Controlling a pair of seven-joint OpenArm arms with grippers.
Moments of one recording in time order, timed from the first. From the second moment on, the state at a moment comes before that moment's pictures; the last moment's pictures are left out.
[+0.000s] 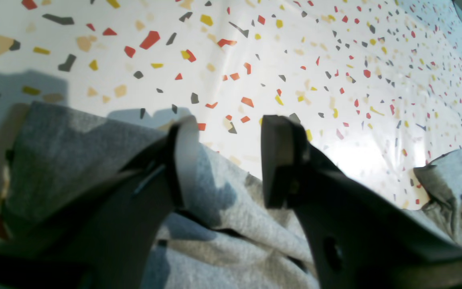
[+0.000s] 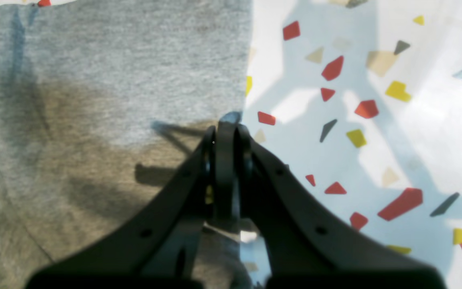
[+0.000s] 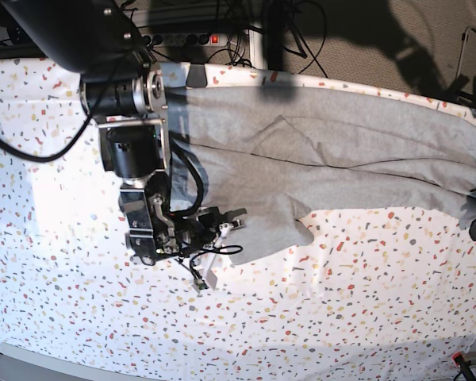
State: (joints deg) left arm -25.2 -35.3 -19.3 35.8 -40.9 -39.8 34.3; right arm 35.4 -1.2 -0.7 41.8 3.3 32.4 -48.2
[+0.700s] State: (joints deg) left arm -25.2 -35.3 -19.3 35.8 -40.9 -39.8 34.3; right arm 30.9 -5.9 -19.8 60.6 0.5 33.9 -62.4
